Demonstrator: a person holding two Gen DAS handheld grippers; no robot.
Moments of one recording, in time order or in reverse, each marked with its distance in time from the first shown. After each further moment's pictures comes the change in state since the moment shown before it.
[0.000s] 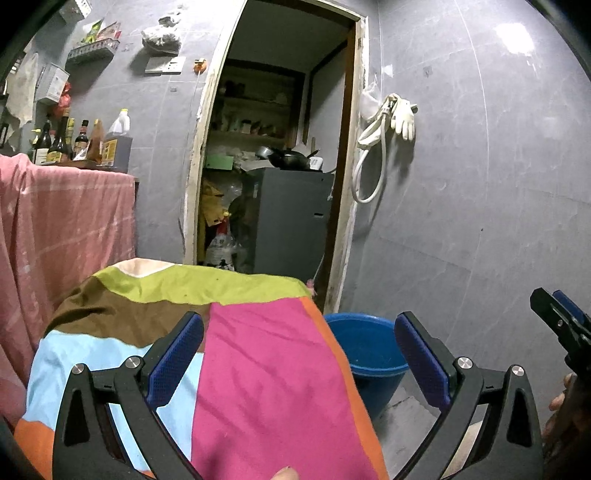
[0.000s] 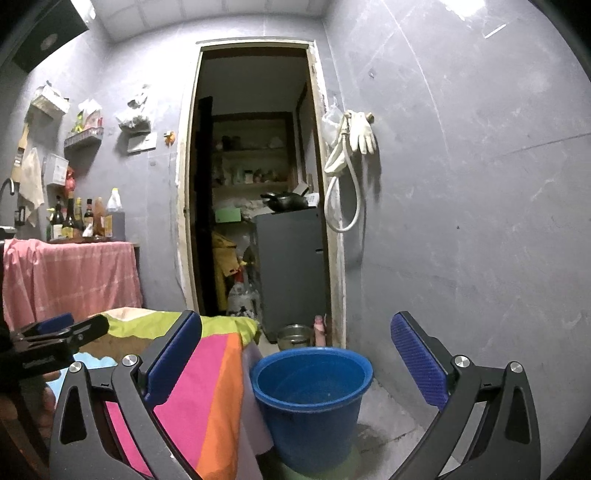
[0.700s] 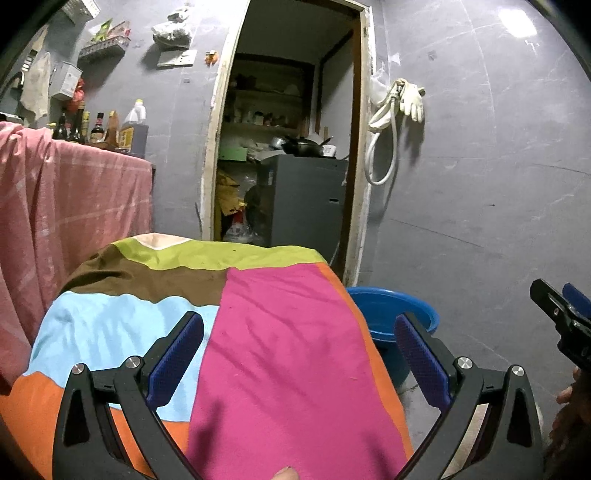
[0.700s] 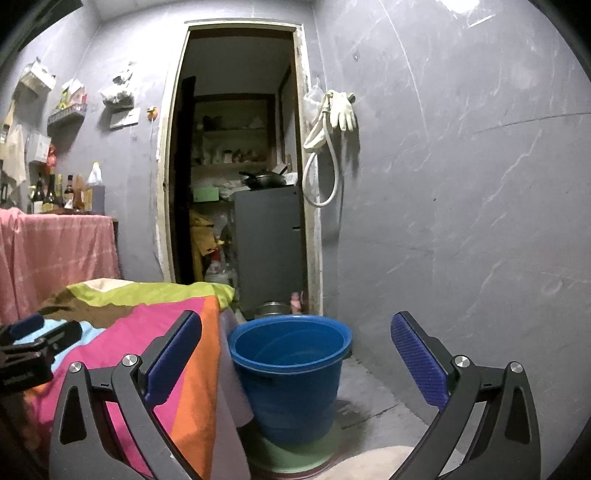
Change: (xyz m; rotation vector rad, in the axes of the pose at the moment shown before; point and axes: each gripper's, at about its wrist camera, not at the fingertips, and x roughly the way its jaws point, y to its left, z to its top) left arm -0.011 0.001 -0.055 0.010 0.019 0.071; right arm -0.004 0.000 -0.044 -0.020 0.056 -0.099
